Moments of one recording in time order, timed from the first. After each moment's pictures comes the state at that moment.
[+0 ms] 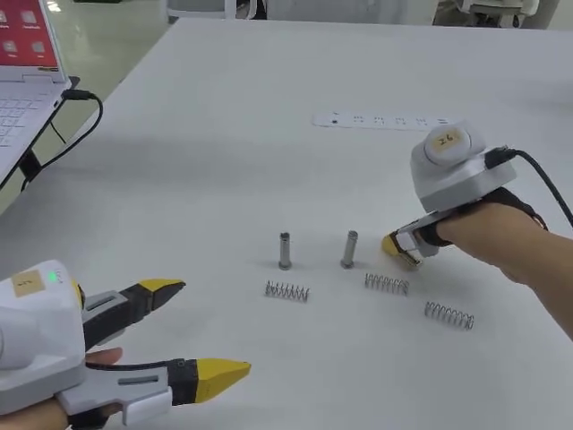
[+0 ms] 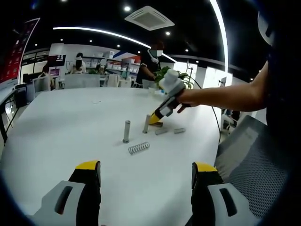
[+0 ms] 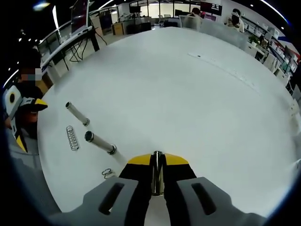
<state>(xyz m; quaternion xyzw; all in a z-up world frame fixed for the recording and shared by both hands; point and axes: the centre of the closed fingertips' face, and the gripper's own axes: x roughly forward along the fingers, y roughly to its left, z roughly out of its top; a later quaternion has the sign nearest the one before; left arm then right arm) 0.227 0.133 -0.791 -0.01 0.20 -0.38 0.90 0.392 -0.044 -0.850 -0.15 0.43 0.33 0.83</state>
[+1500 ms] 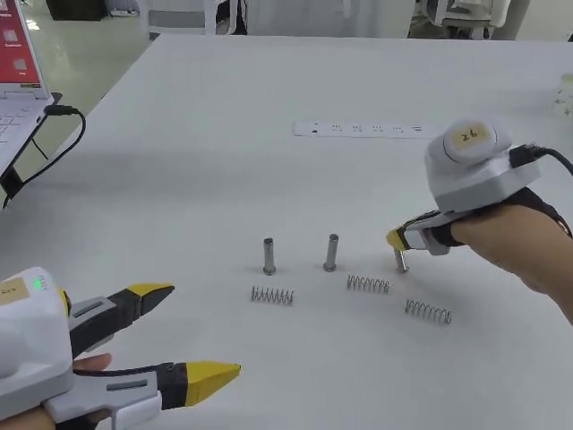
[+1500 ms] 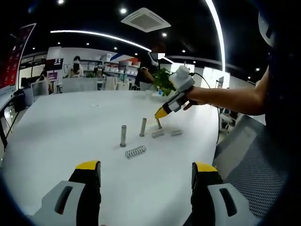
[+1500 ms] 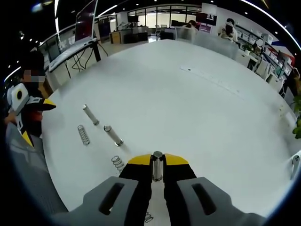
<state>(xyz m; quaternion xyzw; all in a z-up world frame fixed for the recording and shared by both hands) 0.222 0.127 -0.781 -0.01 0.18 -0.39 0.90 0.375 -0.067 -0.811 -0.14 0.39 0.32 0.86</state>
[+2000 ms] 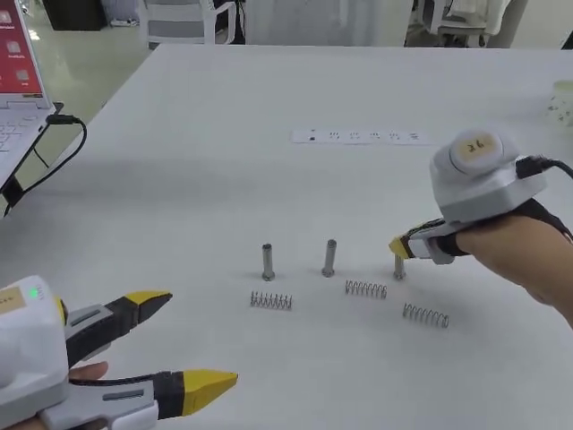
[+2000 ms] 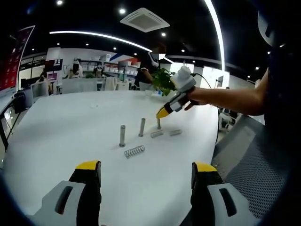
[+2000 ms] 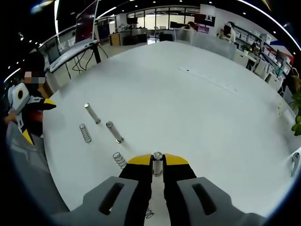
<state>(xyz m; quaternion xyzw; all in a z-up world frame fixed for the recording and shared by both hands) 0.218 0.128 -0.779 0.00 0.18 -0.39 0.90 0.369 -0.073 -0.808 -0.14 0.38 0.31 0.86</state>
